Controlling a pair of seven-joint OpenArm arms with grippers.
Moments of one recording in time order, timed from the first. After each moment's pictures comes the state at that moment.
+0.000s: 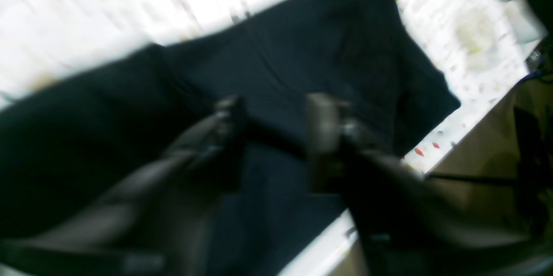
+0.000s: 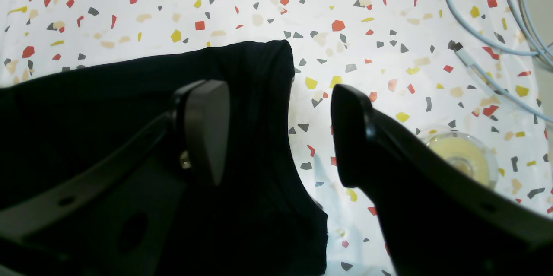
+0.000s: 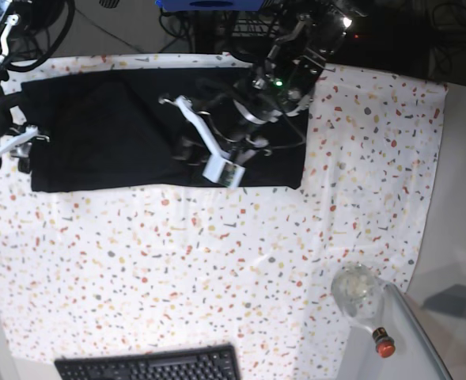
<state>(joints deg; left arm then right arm) 12.2 -7.7 26.6 97.9 -20.5 -2.5 32.5 -16.3 1.6 34.5 99.0 7.0 25.0 -35.0</state>
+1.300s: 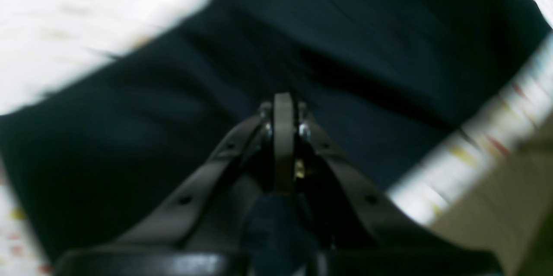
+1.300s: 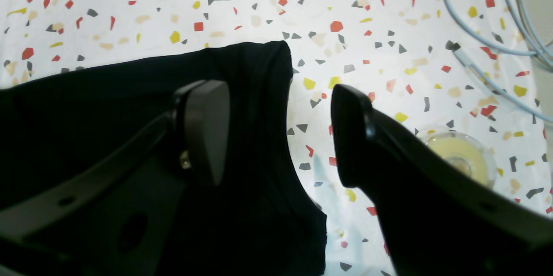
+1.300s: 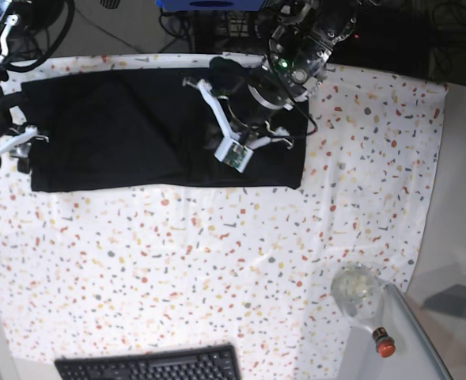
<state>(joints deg) 13.8 -10.4 26.7 98.0 -9.1 -2.4 32.8 -16.3 1.8 34.6 99.0 7.1 25.0 -35.0</state>
